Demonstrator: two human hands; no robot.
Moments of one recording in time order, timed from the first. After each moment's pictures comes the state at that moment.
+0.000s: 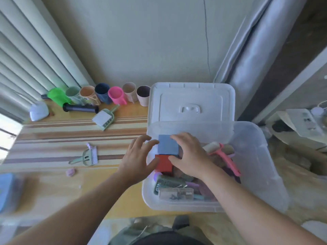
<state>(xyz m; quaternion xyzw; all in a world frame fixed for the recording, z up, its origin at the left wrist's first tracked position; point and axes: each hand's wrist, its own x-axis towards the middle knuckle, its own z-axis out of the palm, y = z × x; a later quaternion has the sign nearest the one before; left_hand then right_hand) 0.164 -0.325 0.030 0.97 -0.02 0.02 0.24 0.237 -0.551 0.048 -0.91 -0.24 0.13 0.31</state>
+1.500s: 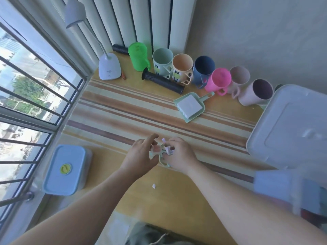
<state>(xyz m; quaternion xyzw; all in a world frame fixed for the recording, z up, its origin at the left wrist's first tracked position) 0.106 0.052 -0.086 0.91 0.19 -0.05 0.35 0.223 -0.103 -0.098 -0.85 -0.24 0.36 0.32</state>
